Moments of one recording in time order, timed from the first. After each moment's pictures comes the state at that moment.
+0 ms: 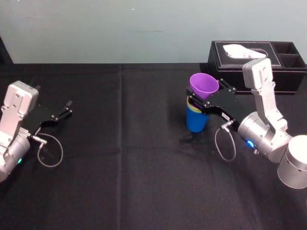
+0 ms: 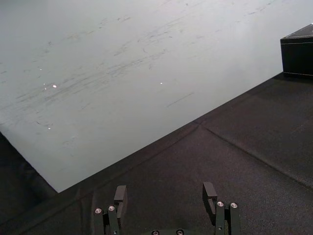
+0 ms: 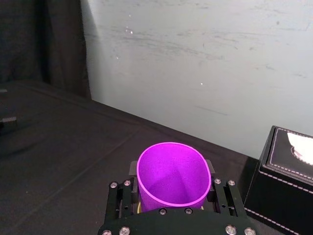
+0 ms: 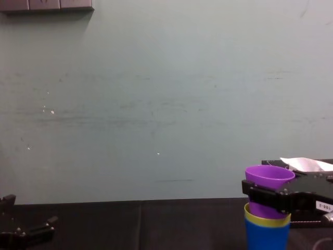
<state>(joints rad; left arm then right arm) -0.20 0.60 0.45 -1.41 -0.25 -0.12 0.03 0.22 0.33 -0.27 -1.46 0.23 0.01 0.33</state>
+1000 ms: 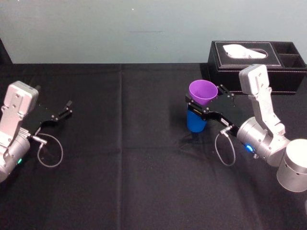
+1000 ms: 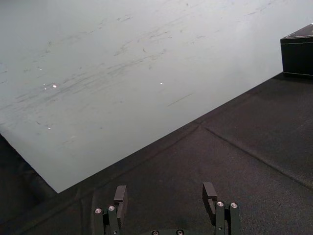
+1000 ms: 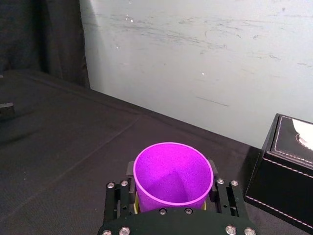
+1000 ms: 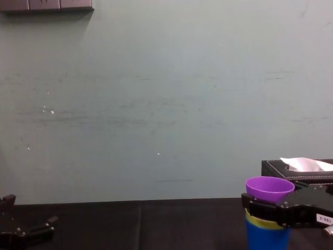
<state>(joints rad) -0.20 0.60 0.45 -1.41 -0.25 -0.12 0.03 0.21 0.33 -0.28 -1.43 0.22 0.01 0.33</state>
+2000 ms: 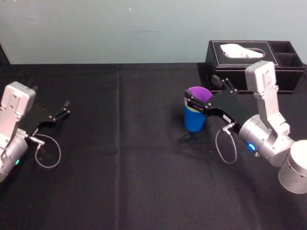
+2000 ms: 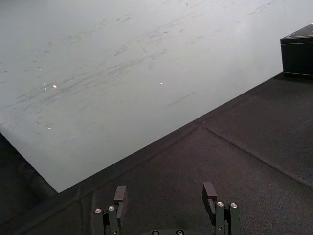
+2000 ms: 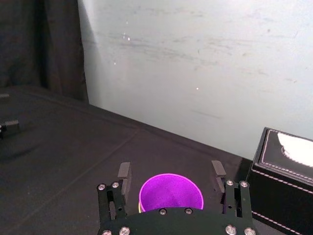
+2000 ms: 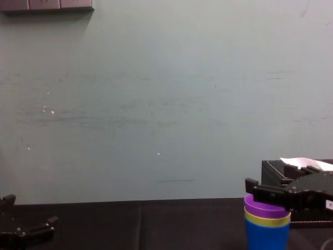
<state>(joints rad) -0.20 0.60 0.45 -1.41 -0.25 -0.12 0.03 0.17 0.33 -0.25 -1.51 0.23 -0.01 0.32</state>
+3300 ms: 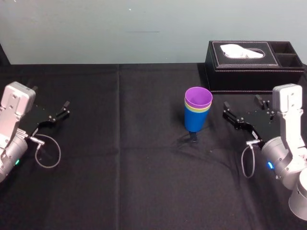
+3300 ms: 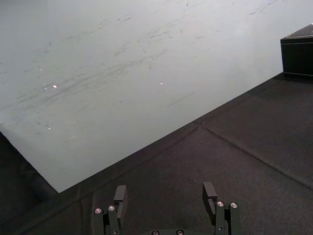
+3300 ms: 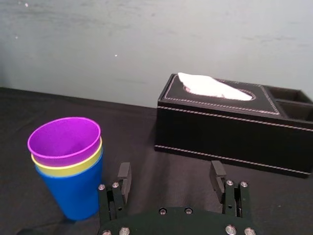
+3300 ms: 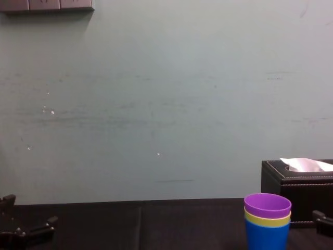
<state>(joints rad) -0.20 0.60 0.45 -1.41 -0.25 -0.12 0.03 0.03 0.23 -0.09 -1.52 0.10 0.02 0.11</state>
